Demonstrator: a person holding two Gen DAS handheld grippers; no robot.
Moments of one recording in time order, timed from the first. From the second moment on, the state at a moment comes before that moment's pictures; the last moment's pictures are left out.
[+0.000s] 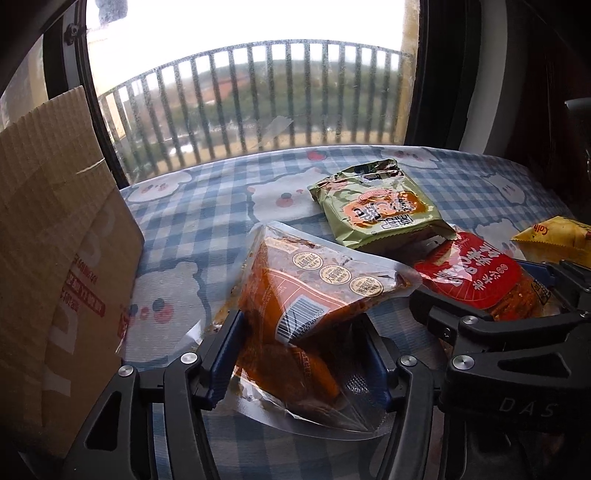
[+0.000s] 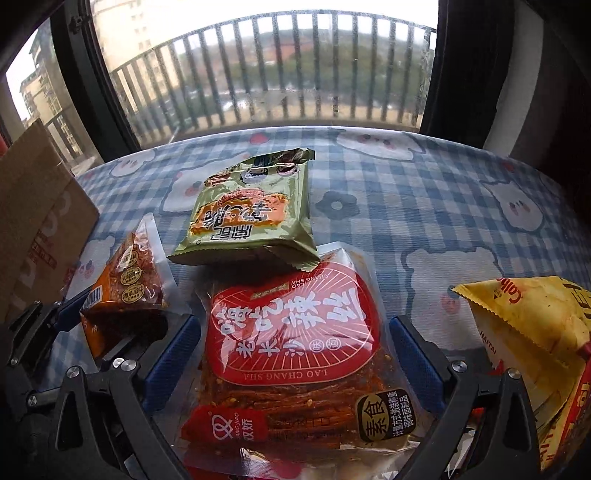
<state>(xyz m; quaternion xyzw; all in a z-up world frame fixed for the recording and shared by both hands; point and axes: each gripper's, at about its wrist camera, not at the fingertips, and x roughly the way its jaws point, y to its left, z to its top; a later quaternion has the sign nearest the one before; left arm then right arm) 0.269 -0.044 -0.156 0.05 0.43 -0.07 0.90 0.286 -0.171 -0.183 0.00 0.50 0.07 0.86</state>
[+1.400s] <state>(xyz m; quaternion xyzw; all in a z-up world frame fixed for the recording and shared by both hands) 0.130 -0.016 -0.042 0.02 0.32 -0.10 0.94 0.133 -0.150 -0.049 0.00 0.35 0.09 0.93</state>
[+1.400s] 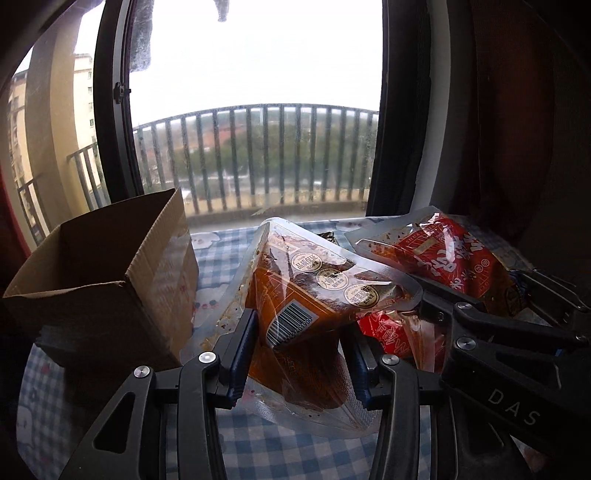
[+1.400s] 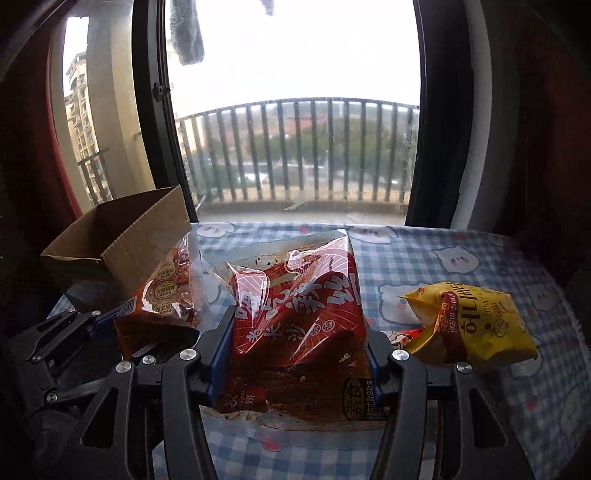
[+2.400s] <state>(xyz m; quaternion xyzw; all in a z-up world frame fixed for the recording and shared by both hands) 0.132 0.089 0.002 0.01 0.24 -0.02 0.97 0.151 -0.041 0.016 -0.02 0.26 0.17 0.95</state>
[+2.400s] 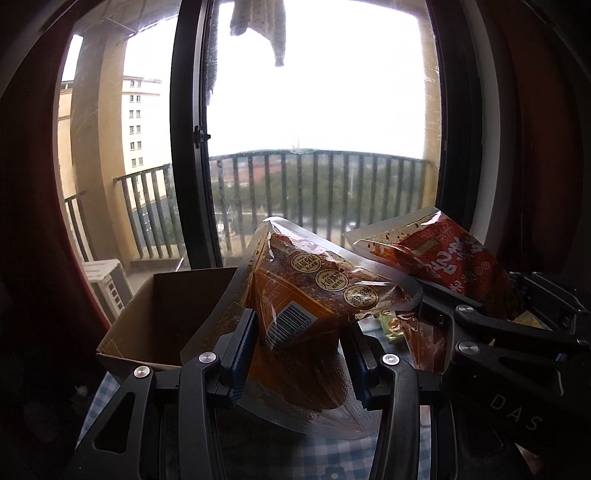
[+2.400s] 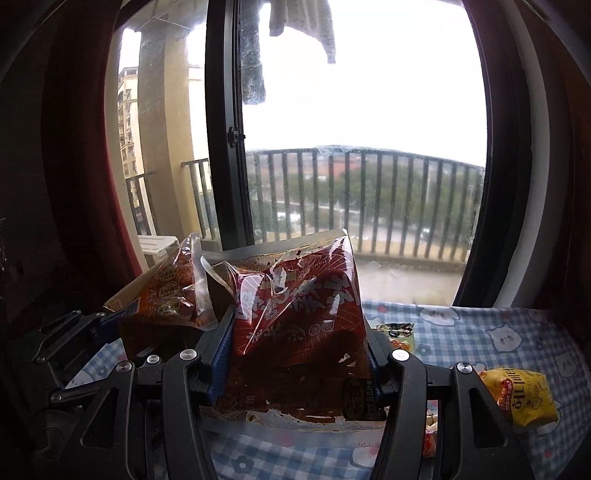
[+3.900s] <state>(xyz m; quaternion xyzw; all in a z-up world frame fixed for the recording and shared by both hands) 0.166 0.163 -0.018 -0.05 0.31 0.05 0.95 0.230 0.068 -0.018 0.00 0.32 0.24 0.92</state>
